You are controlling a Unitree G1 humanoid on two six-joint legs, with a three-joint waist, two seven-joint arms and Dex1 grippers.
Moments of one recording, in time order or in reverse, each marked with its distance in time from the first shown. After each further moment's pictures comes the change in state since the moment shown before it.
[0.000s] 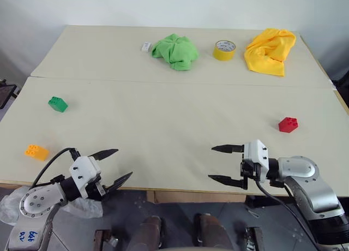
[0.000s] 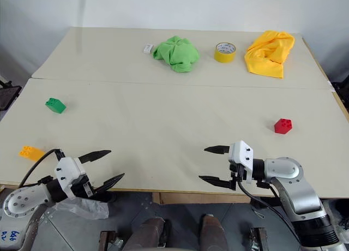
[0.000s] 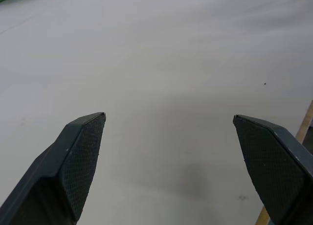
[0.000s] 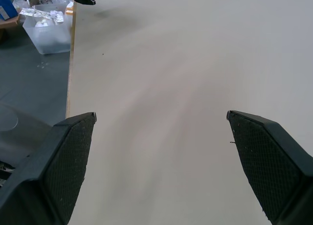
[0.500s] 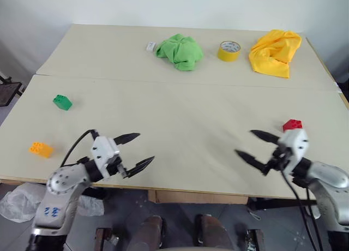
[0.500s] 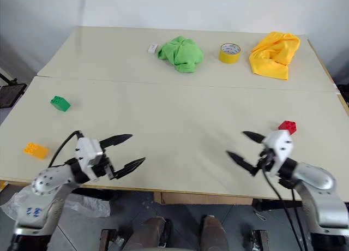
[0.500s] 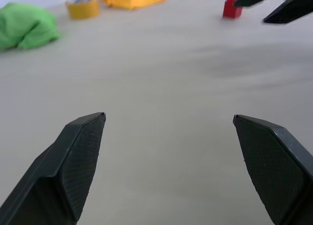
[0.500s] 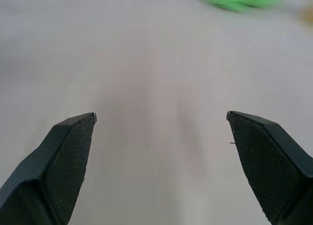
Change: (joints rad) left arm -0.287 -0.124 -0.220 -0.037 -0.058 0.141 0.028; right arm 0.189 0.066 -0.457 0.021 0.077 0.081 -0.370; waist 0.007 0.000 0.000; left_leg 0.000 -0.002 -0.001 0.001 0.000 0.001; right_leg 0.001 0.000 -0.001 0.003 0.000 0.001
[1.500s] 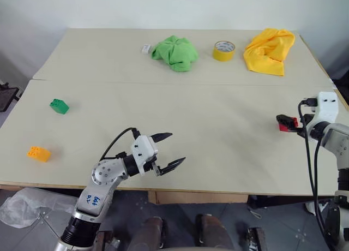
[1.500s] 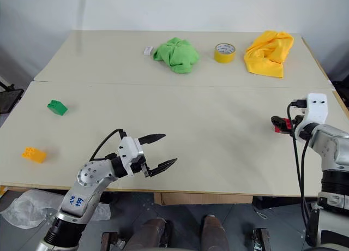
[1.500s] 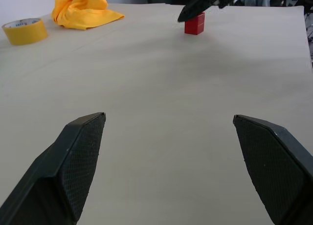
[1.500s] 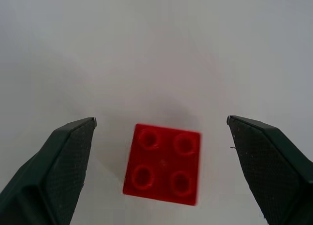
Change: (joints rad) left arm -0.084 -0.115 -0.192 0.065 0.159 -0.028 0.078; right arm -0.627 -0.152 0.152 0.520 -0.115 0.638 -0.404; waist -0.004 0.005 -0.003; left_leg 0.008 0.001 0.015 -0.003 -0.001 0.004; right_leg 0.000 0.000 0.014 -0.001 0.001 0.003
